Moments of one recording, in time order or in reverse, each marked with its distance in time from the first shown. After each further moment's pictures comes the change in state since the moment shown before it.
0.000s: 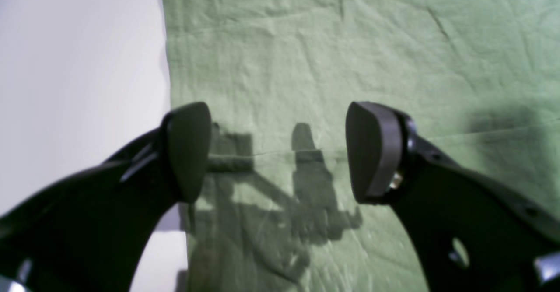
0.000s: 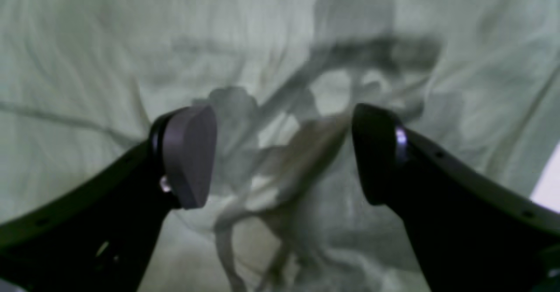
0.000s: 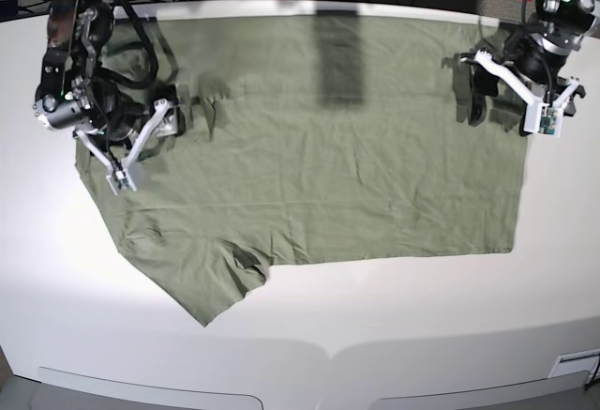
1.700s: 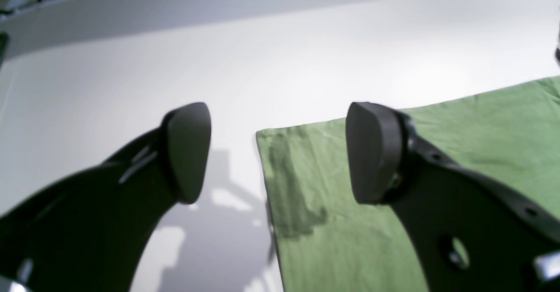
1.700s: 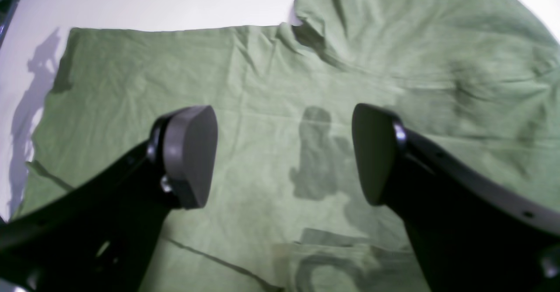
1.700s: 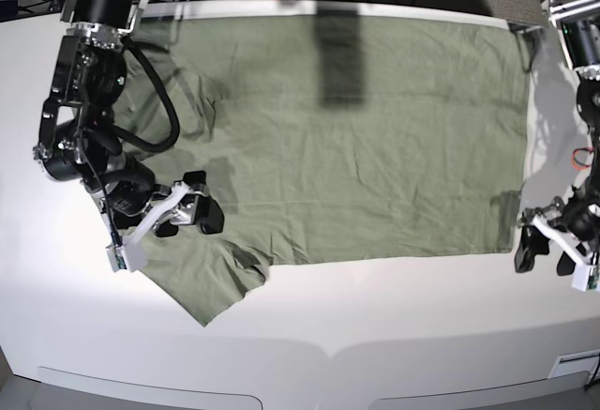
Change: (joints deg) left arm -41.3 -12.6 0.3 -35.6 -5.0 -7.7 1.1; right arm 11.8 -5.2 0.0 0.6 15.3 -0.2 3.9
